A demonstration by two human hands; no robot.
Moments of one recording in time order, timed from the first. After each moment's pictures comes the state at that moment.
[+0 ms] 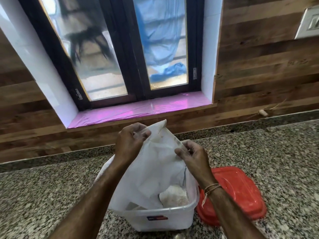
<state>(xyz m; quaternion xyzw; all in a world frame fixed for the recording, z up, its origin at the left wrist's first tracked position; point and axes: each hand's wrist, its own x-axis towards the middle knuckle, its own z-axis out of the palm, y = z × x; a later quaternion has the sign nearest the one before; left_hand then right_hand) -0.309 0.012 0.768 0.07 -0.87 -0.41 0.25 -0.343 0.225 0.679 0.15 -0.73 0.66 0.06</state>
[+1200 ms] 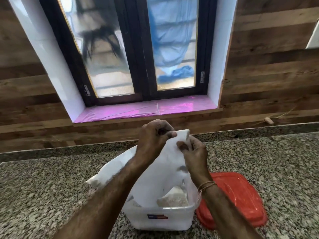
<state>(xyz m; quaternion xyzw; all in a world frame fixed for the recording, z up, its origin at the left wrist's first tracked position) -0.305 0.062 0.786 -0.04 -0.87 -0.40 0.28 -0.337 0.197 0.700 0.09 -0.68 0.73 0.08</state>
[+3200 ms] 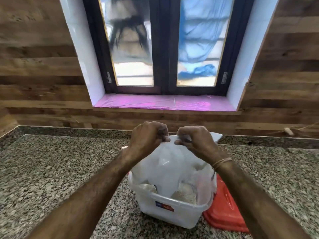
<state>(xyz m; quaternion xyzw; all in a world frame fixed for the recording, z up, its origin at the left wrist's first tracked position) -0.260 -0.003 0.778 0.02 -0.96 -0.18 0.24 -0.353 0.181 0.753 0.40 -0.86 0.30 0.13</state>
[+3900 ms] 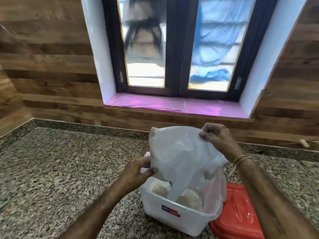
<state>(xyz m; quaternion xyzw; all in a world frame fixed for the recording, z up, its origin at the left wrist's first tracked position) -0.198 -0.051 0.673 0.09 -0.89 -0.43 0.11 -0.411 0.199 0.741 0.31 -0.80 0.52 -0.03</state>
